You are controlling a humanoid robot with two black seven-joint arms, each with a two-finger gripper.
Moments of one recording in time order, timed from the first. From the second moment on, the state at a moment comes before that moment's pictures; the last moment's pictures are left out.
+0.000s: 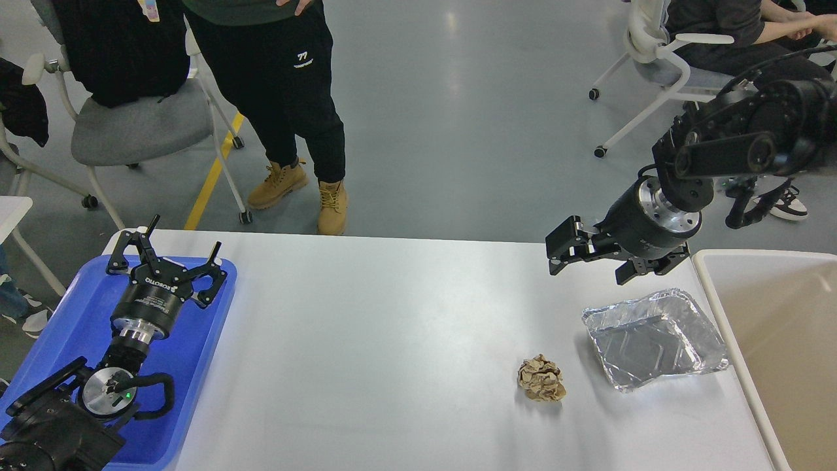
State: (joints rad) left arm -0.48 0.36 -0.88 -0.46 -0.17 -0.78 -0.41; right arm 2.10 -0.16 -1.37 1.32 0.04 0.52 0.21
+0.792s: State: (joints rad) left arm -0.48 0.36 -0.88 -0.46 -0.17 -0.78 -0.41; right arm 1.98 -0.21 -1.38 1.24 0.05 0.44 0.21
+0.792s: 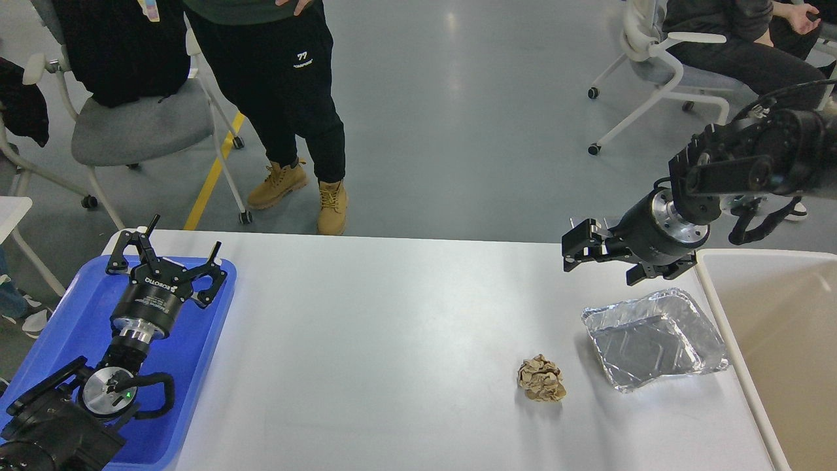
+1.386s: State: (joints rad) left arm -0.48 0.36 -0.88 -0.46 -0.17 -0.78 -0.41; right arm 1.89 -0.25 -1.39 1.23 0.06 0.38 0.21
